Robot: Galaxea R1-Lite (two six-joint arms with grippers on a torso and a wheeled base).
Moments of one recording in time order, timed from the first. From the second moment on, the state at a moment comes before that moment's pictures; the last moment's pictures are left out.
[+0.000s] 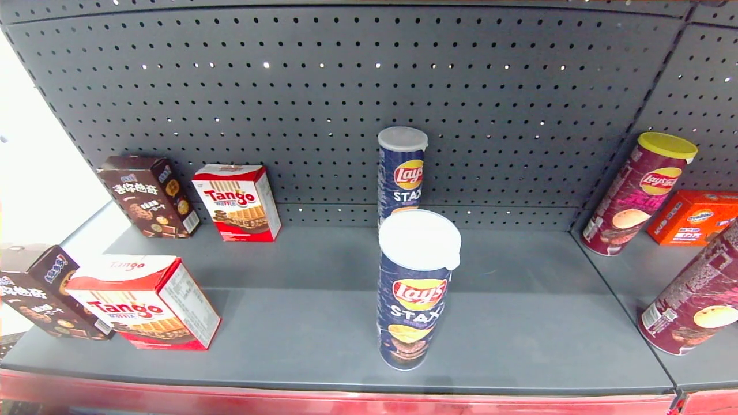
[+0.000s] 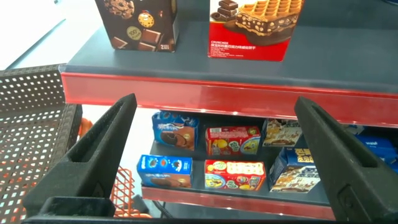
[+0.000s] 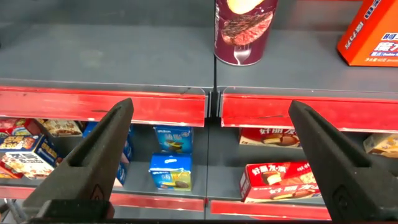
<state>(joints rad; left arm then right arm) 0.00 0.00 0.00 0.00 0.08 -0.02 0.00 0.00 0.00 0.01 0.03 0.00</state>
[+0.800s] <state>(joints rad) 0.00 0.00 0.00 0.00 0.06 -0.02 0.00 0.00 0.00 0.00 0.03 0.01</state>
